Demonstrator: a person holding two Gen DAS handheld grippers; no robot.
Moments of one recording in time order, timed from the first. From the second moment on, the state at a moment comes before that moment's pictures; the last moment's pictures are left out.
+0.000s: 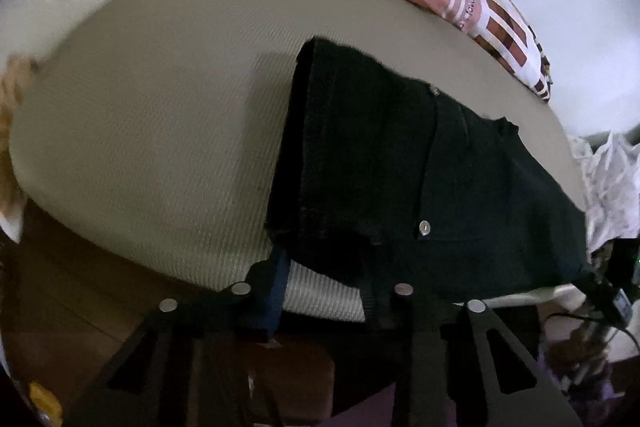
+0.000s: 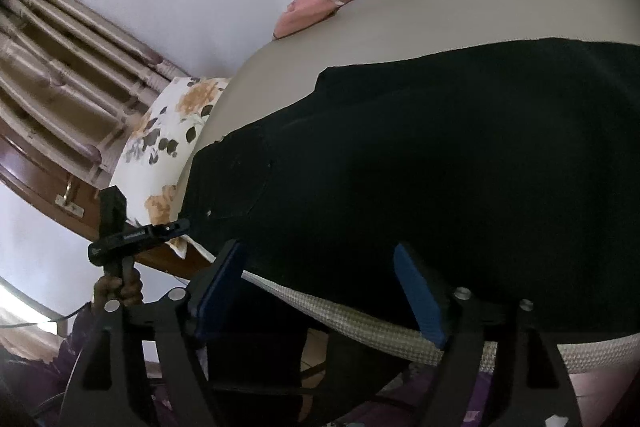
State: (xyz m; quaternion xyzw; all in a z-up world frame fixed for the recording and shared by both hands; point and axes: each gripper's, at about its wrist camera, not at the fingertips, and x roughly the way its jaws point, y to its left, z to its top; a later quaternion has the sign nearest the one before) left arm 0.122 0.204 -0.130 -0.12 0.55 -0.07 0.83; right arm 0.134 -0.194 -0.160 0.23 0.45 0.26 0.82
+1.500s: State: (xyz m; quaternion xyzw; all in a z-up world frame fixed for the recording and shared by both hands) left arm 0.132 0.200 -0.155 -0.15 0.49 -0.07 0.86; right arm 0.336 -0.114 -0.155 -0.02 0.48 0.44 0.76
